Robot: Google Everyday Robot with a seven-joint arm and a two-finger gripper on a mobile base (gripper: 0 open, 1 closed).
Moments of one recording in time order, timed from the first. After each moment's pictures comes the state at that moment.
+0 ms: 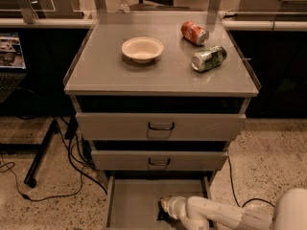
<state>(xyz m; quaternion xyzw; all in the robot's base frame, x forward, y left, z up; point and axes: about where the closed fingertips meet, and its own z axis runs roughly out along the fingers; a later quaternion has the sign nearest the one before) 0.513 -0.068 0.195 -0.15 0.93 0.18 0.29</state>
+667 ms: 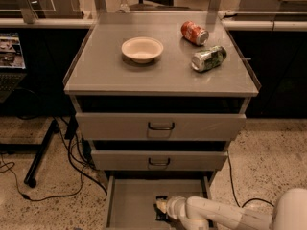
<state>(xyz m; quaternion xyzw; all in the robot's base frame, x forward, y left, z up) 0.513 -0.068 0.195 -0.15 0.93 0.18 0.29</state>
